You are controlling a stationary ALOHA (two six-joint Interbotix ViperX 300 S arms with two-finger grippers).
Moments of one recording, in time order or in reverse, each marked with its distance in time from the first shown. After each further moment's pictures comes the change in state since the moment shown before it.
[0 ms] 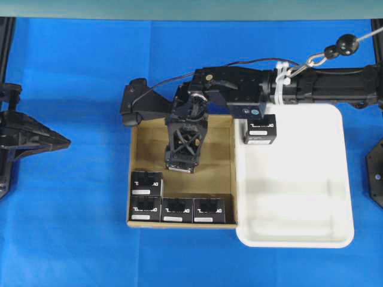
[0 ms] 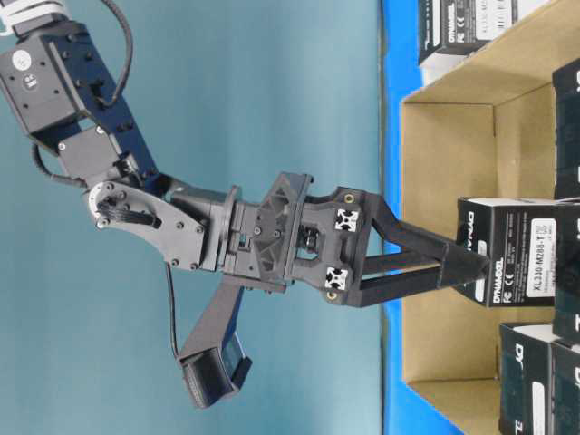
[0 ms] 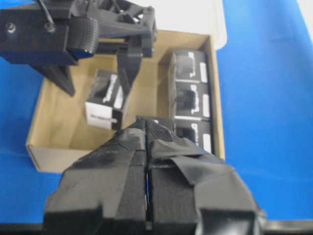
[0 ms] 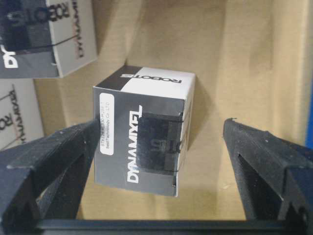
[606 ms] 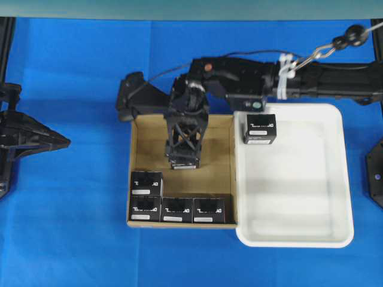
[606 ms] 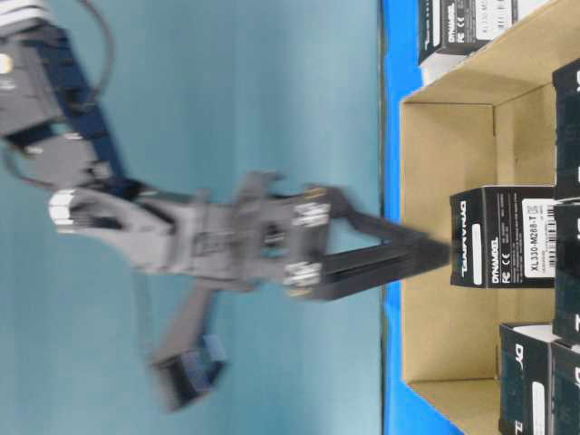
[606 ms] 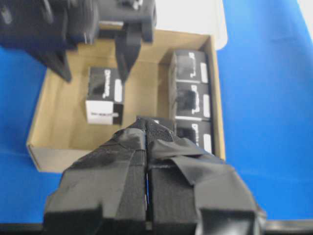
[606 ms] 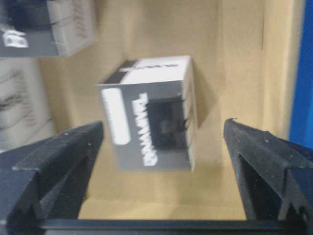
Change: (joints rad) left arm 0.002 0.000 0.000 0.000 0.000 0.000; right arm 0.006 -0.037 -0.094 -0.003 0.149 0.025
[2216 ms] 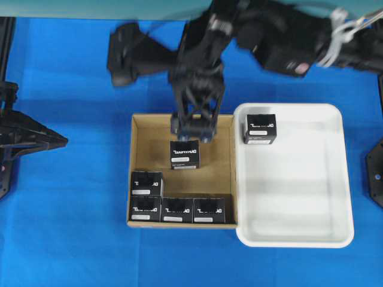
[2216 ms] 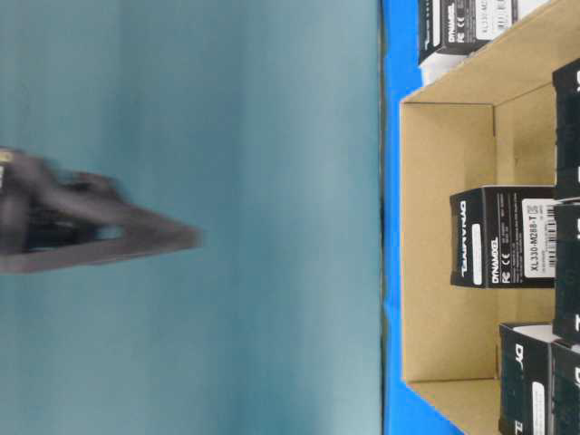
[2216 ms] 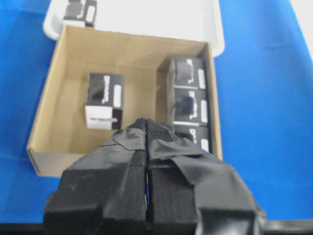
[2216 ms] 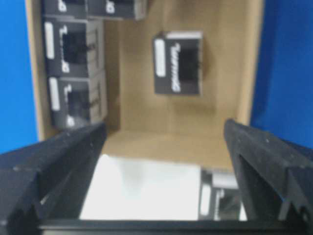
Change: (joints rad) left arm -0.002 -0.021 0.000 0.000 -0.002 -0.005; right arm 0.005 -0.117 -0.198 -0.020 0.276 -0.040
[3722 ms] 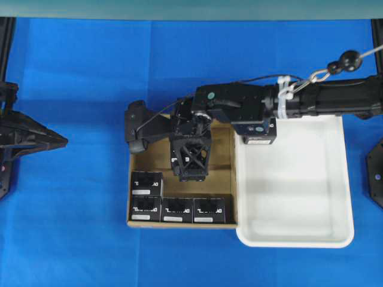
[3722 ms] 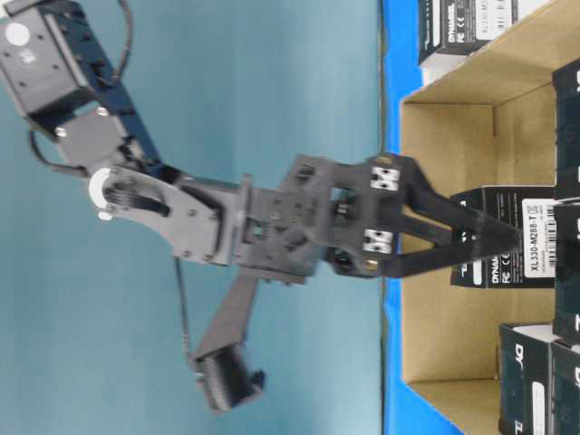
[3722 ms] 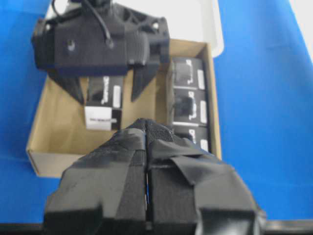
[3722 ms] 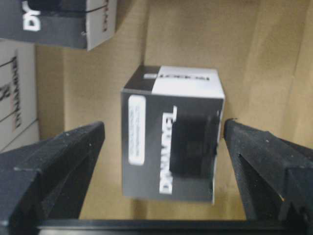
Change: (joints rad) left arm -0.002 0.002 0.000 0.000 -0.002 0.000; right arm 0.052 0.146 0.344 -0.023 -0.477 -0.086
